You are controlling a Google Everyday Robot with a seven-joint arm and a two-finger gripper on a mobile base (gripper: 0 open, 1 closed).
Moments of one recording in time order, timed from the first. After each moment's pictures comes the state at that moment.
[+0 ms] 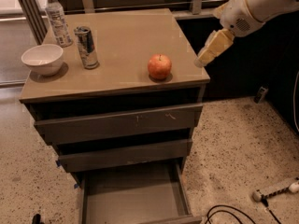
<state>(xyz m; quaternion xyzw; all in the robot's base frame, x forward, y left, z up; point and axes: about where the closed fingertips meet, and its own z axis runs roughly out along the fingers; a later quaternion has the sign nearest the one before) 0.644 -0.166 0.953 -0.55 0.75 0.06 0.36</state>
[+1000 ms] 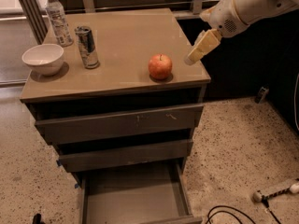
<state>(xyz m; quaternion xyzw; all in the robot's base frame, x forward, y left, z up) 0.670 -0.144 0.940 -0.55 0.74 0.12 0.38</state>
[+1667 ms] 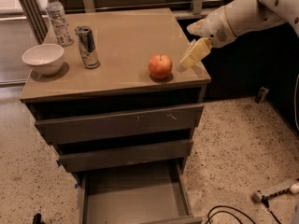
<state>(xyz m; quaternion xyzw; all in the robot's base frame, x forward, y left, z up) 0.662 -0.112 0.914 -0.55 0.72 0.21 0.37</state>
